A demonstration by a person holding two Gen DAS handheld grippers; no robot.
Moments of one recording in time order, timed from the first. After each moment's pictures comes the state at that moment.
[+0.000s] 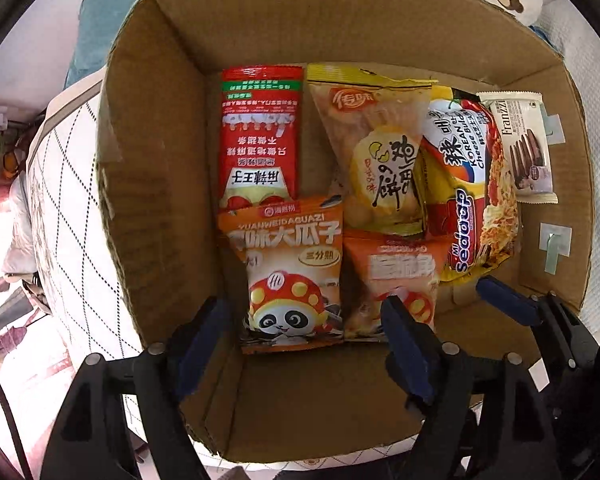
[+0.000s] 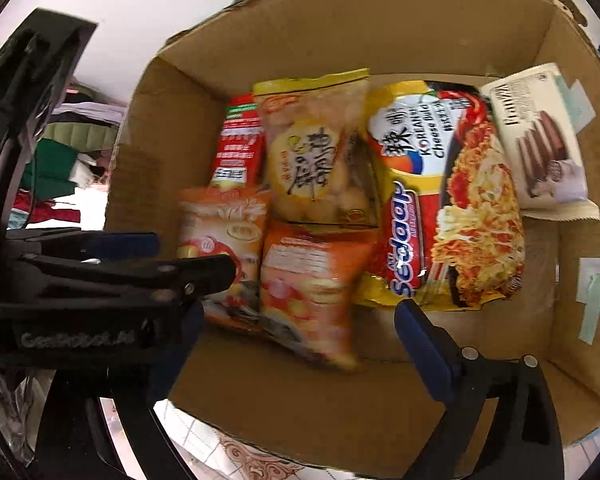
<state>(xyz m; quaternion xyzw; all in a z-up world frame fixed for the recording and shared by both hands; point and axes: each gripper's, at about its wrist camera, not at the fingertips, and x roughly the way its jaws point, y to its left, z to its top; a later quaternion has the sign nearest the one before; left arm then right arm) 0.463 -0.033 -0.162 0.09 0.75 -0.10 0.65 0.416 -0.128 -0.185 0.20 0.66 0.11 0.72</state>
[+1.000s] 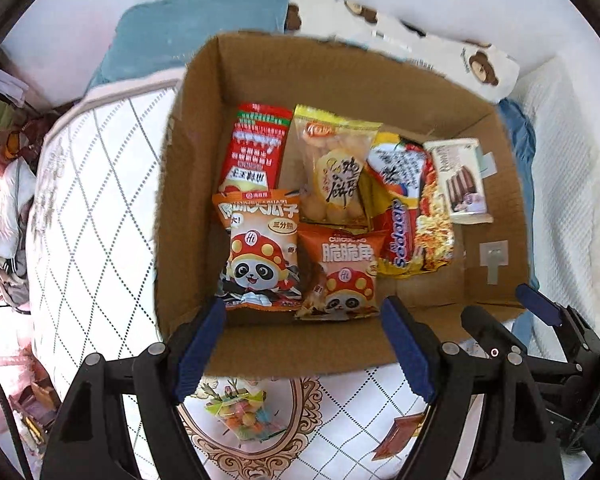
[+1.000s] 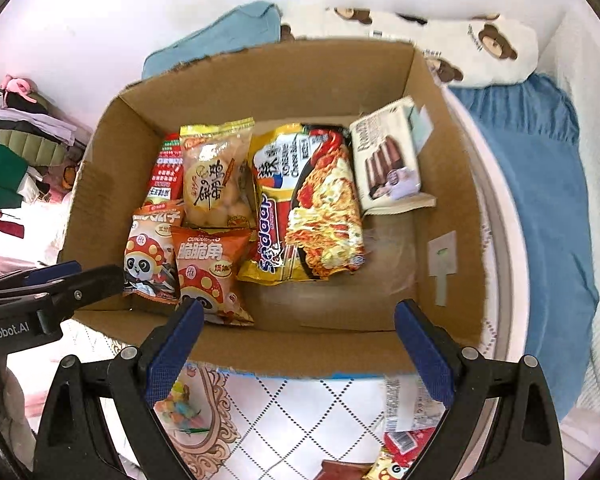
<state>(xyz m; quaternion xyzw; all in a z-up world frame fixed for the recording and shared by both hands) 0.402 -0.017 -0.100 -0.01 0.65 -0.10 0.75 0.358 -0.189 -0.119 0.11 0.61 0.00 0.79</state>
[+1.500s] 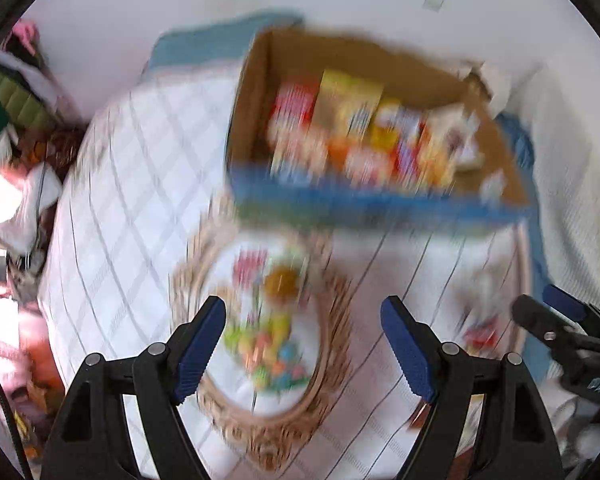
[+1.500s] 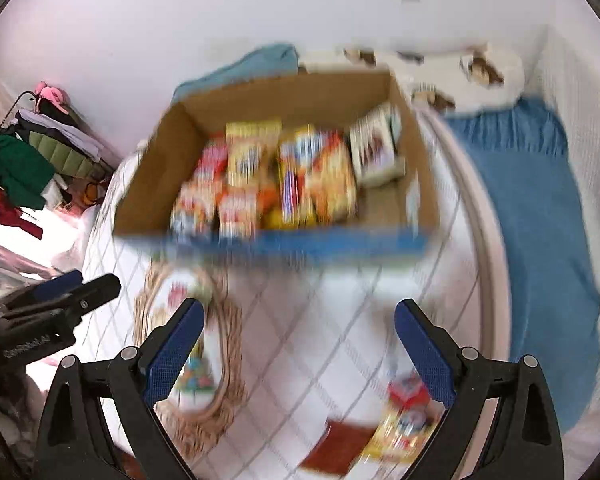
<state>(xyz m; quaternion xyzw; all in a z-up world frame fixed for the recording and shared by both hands) 0.263 0.021 -0.122 0.00 0.61 -0.07 0.79 0.223 -0.188 -0.109 0.15 0.57 0.02 0.81</state>
